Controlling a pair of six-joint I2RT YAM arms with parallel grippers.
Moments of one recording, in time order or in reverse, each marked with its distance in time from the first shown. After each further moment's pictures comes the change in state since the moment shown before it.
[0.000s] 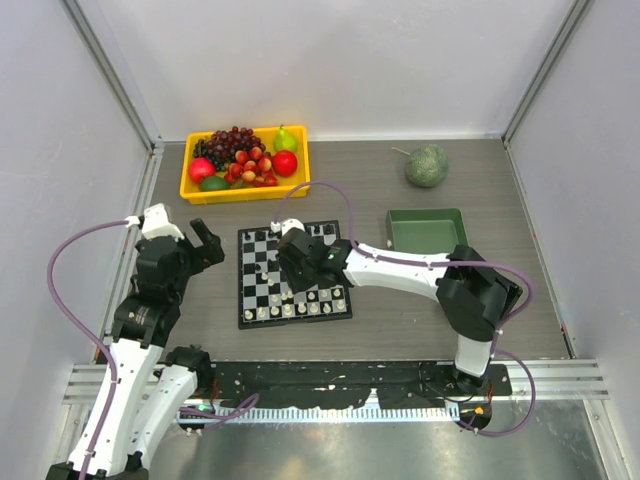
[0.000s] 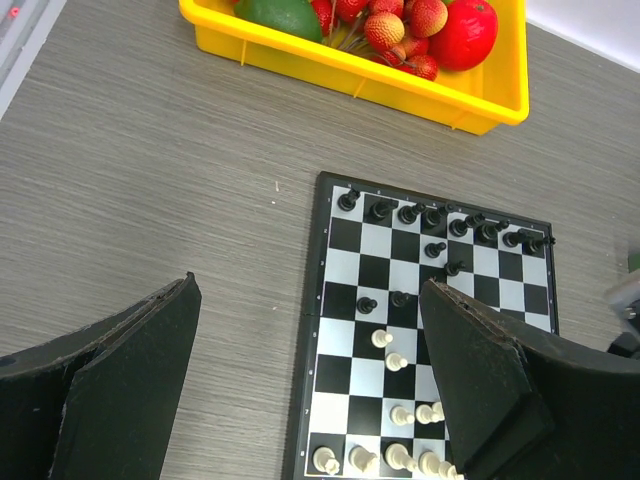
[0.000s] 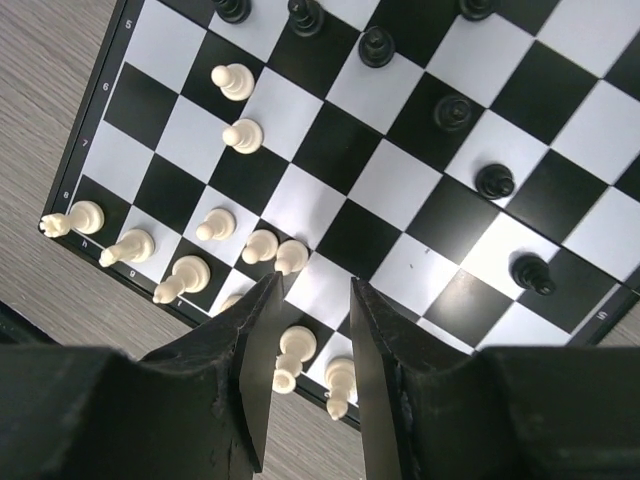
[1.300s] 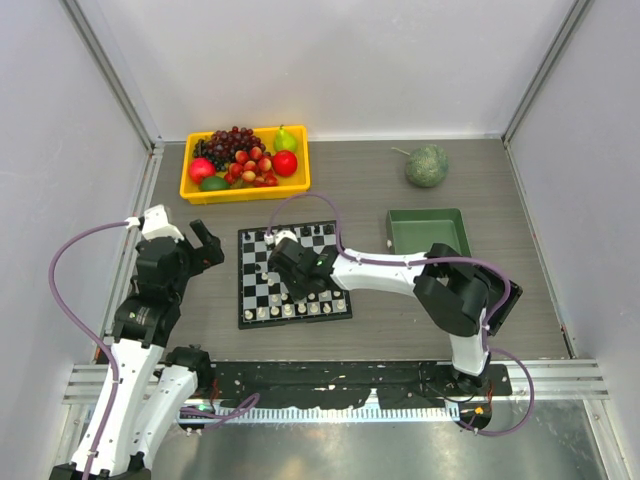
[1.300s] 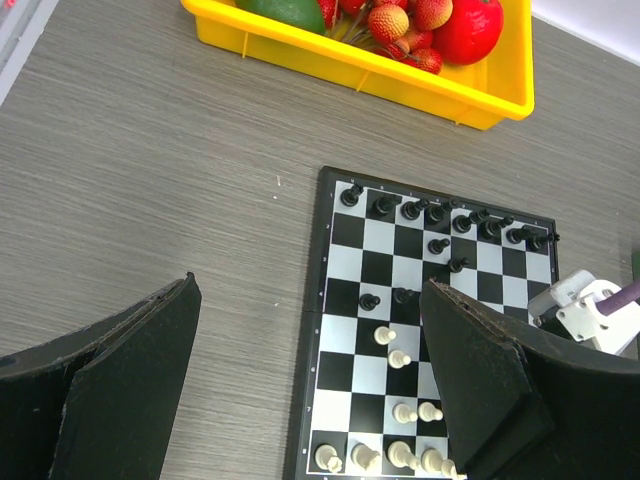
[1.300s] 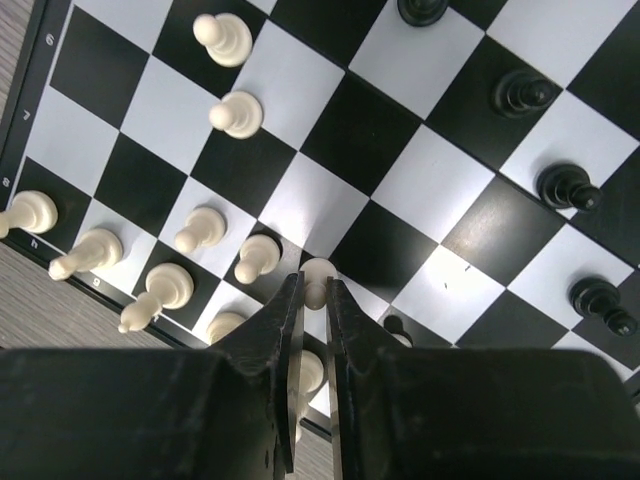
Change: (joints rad) left arm 0.023 -0.005 -0.013 0.000 0.023 0.001; right arm 0.024 0.122 0.033 0.006 -0.021 -0.013
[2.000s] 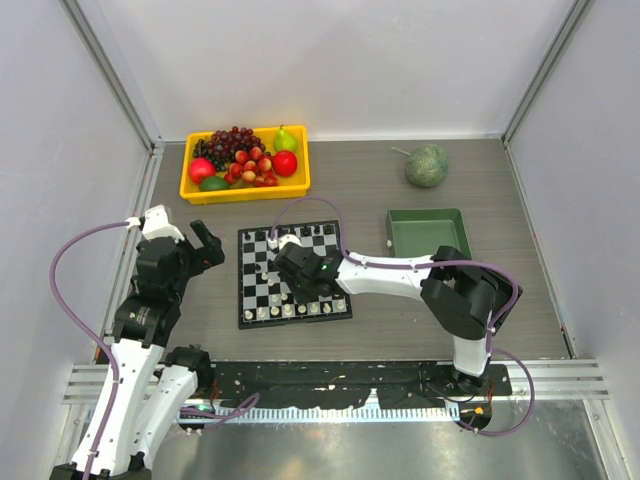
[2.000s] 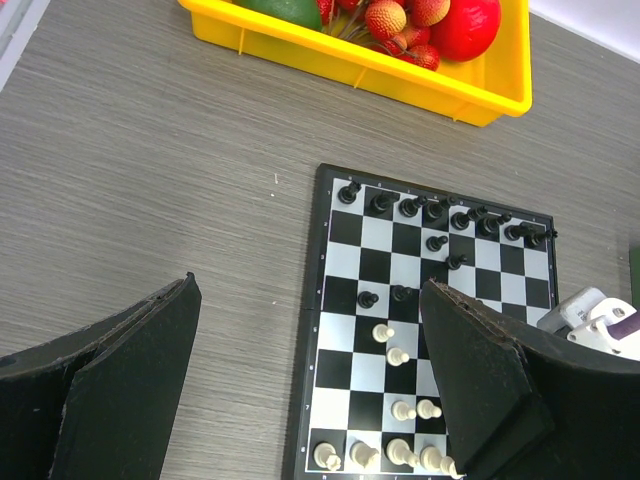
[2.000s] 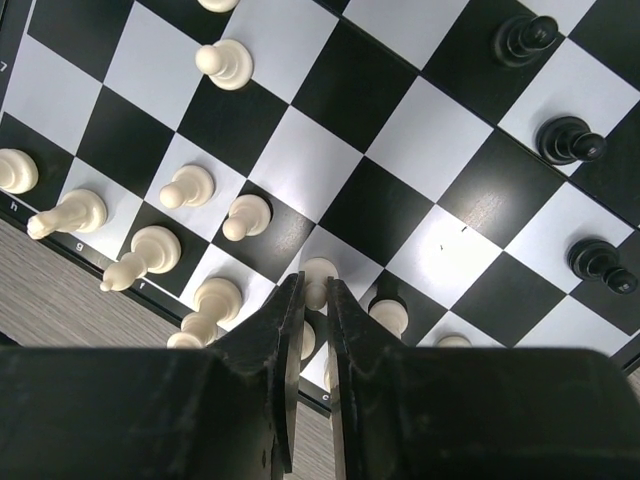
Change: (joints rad) left arm 0.002 0.000 -0.004 0.000 0.011 -0.001; right arm 0.010 -0.051 -0.066 0.000 0.005 -0.002
